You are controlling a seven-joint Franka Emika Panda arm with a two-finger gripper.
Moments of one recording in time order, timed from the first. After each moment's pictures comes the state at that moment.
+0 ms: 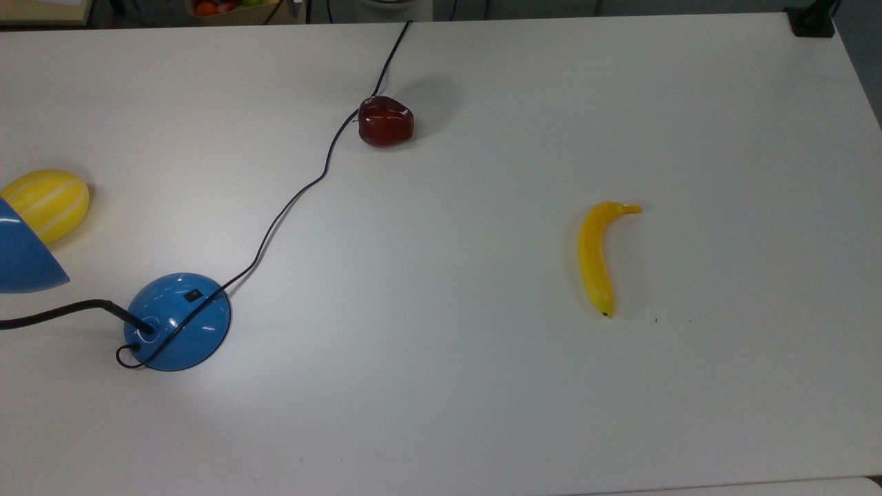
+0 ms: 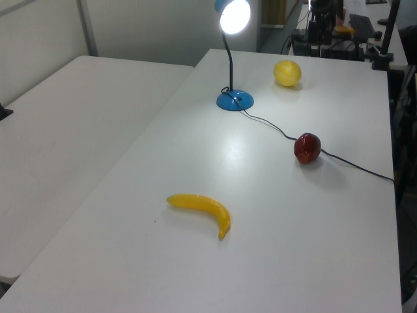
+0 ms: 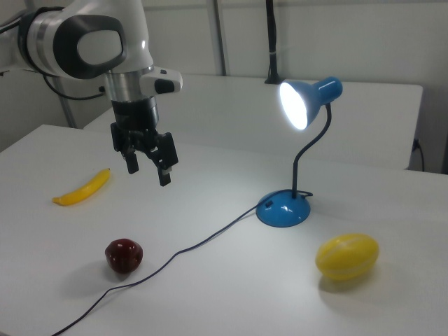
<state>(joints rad) 0.04 -0.05 -0.18 -1.75 -0.06 1.61 0.00</state>
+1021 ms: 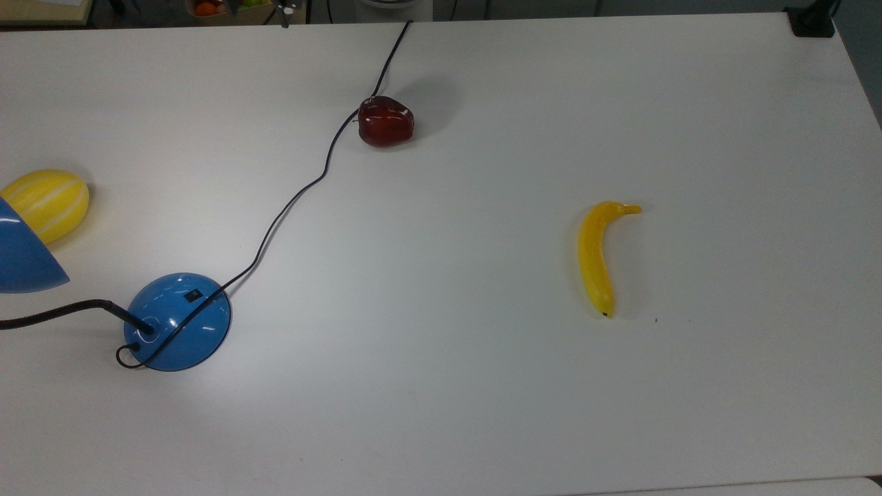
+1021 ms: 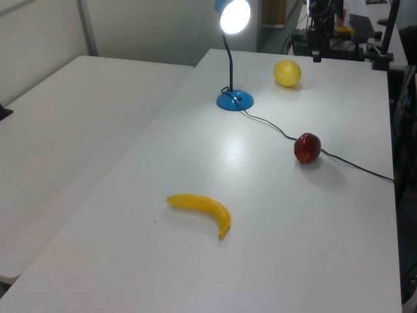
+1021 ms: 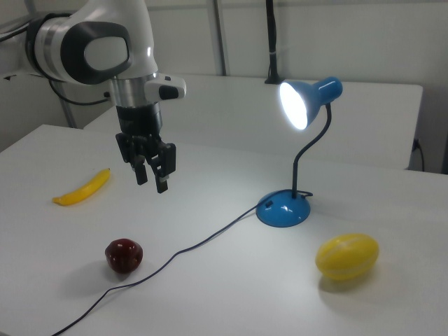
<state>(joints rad) 0.05 -0.03 -0.19 -1.75 -0.06 1.62 0.00</state>
